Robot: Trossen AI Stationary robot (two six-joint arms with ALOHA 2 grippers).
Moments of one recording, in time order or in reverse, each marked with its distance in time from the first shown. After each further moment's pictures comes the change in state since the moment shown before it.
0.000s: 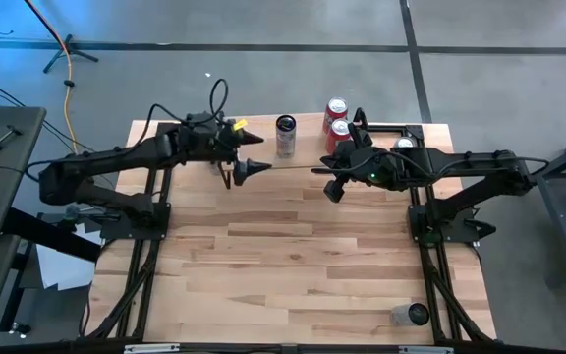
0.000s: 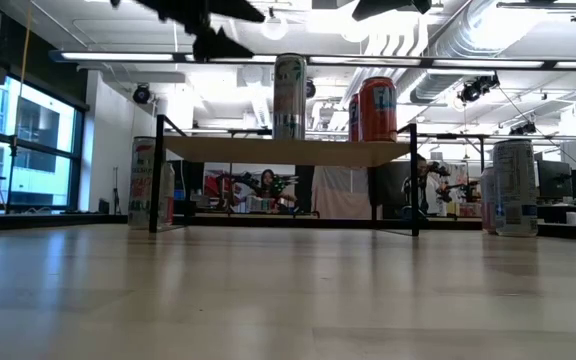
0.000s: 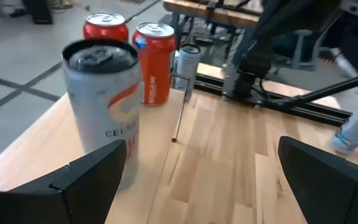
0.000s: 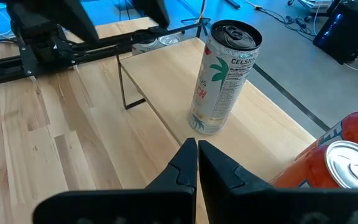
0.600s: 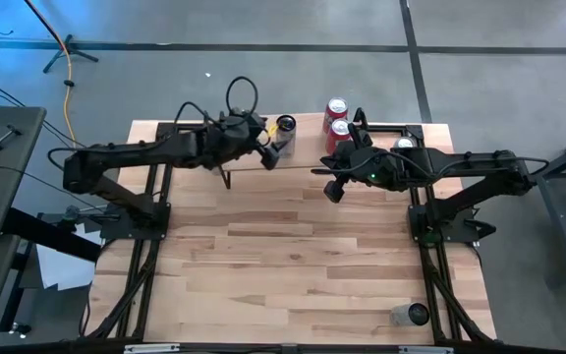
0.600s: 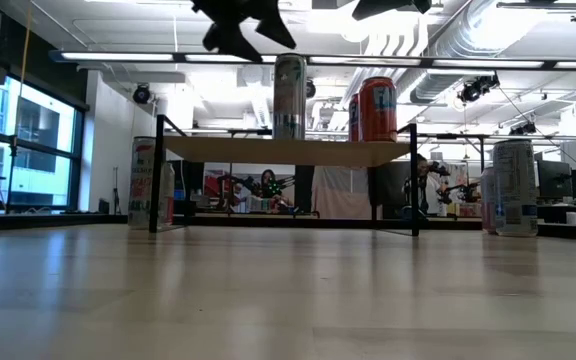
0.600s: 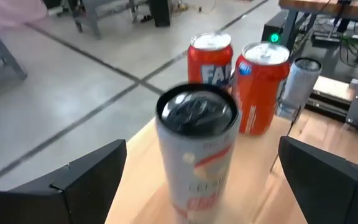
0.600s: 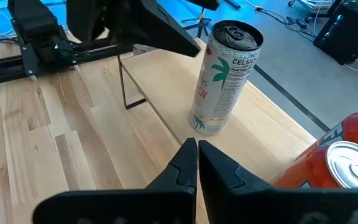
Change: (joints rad) left arm -0.131 0.235 0.269 -0.112 -0.603 -0.043; right arm 0.001 0.000 0.000 0.000 0.001 -0.004
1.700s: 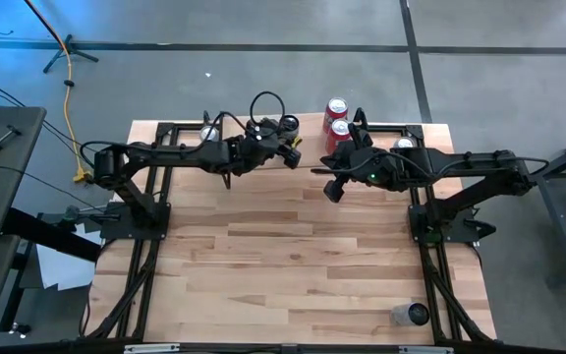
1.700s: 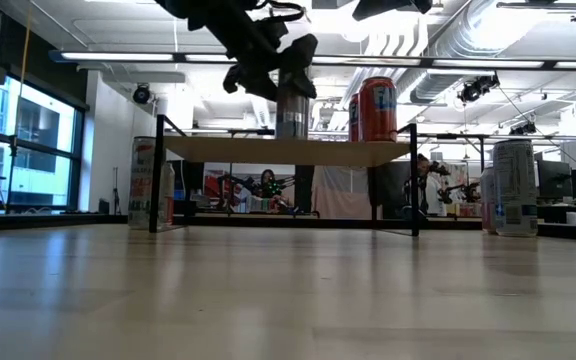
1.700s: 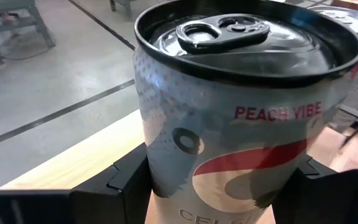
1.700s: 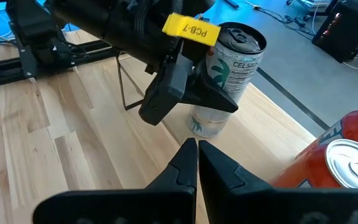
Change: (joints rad) left arm 0.004 0.249 0.001 0.194 -0.120 -0.168; right arm 0.003 0.000 0.000 0.000 0.006 0.014
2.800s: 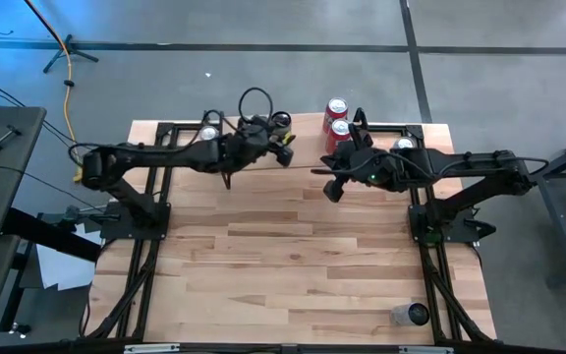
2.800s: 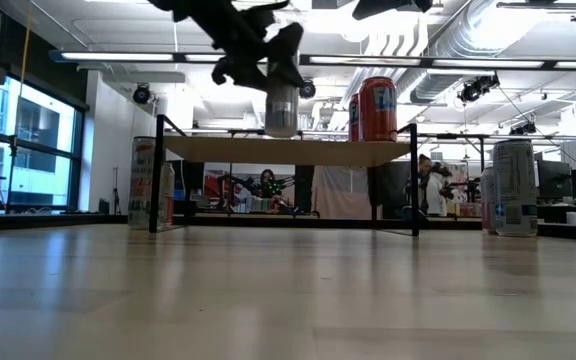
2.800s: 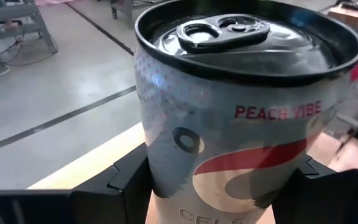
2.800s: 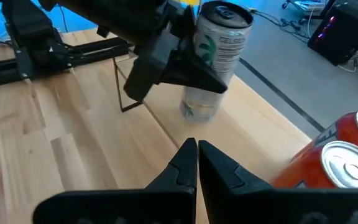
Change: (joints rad) left arm 0.006 -0.091 -0.051 0.006 -0.010 0.019; right arm 0.005 0.001 0.000 0.005 0.022 -0.012
